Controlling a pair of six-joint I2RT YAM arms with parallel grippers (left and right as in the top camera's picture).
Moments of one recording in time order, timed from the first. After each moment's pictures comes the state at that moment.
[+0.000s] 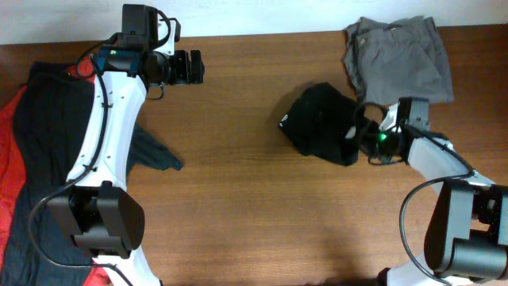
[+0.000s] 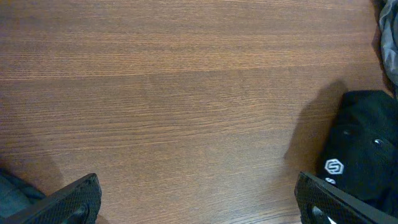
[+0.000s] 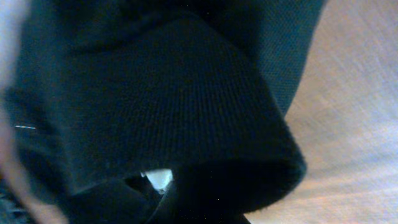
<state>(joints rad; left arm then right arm) -0.10 1.97 1.94 -0.94 0.18 -0.11 -0.19 1.74 0.98 -0.37 -0.45 0.48</state>
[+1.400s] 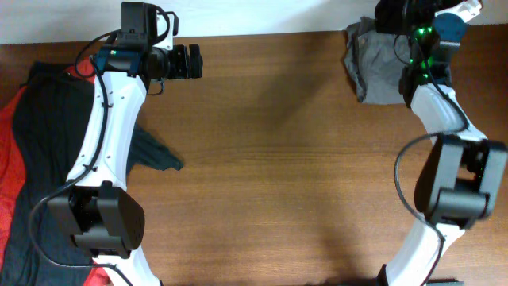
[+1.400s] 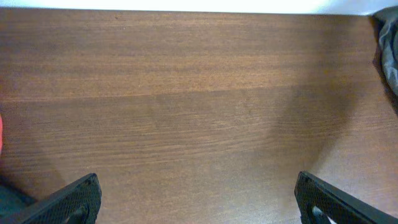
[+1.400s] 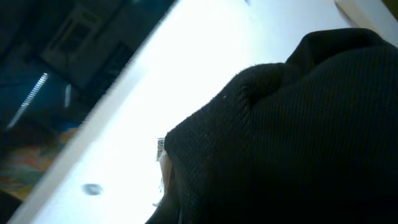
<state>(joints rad) -0.10 1.97 1.94 -0.87 0.15 -0.10 -0.19 2.10 1.57 0.62 0.03 0.86</state>
